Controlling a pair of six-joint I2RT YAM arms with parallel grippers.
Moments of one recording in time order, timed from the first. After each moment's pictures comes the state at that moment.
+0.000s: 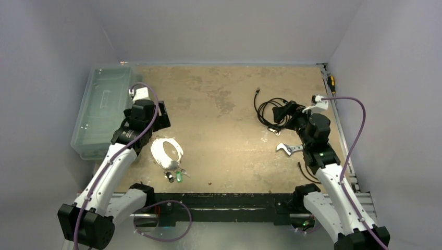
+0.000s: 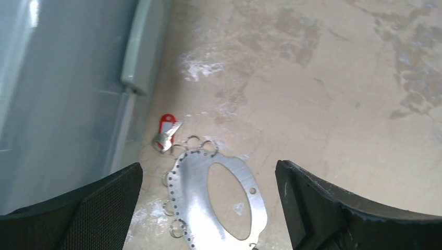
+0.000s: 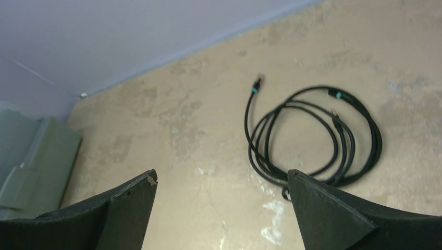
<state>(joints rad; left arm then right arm) -0.23 0.97 0.87 -0.58 -0.40 -0.38 0.18 0.74 0.59 0.01 0.03 0.51</state>
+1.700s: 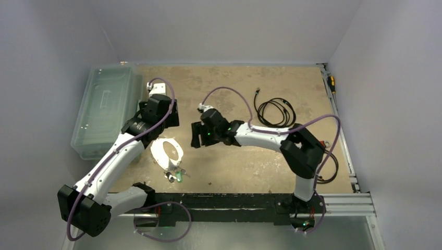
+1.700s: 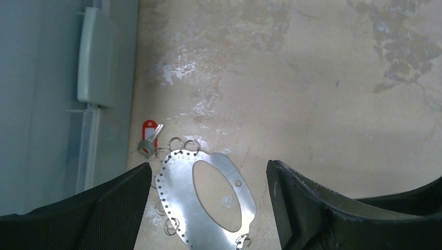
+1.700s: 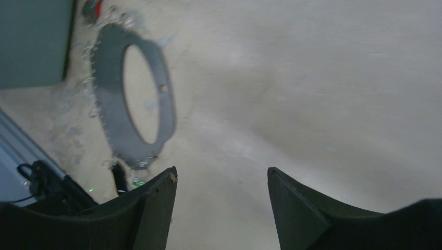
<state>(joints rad) -0.43 1.10 0.99 -0.63 -0.46 -0.35 0.94 1.82 1.23 -0.18 -0.02 0.64</state>
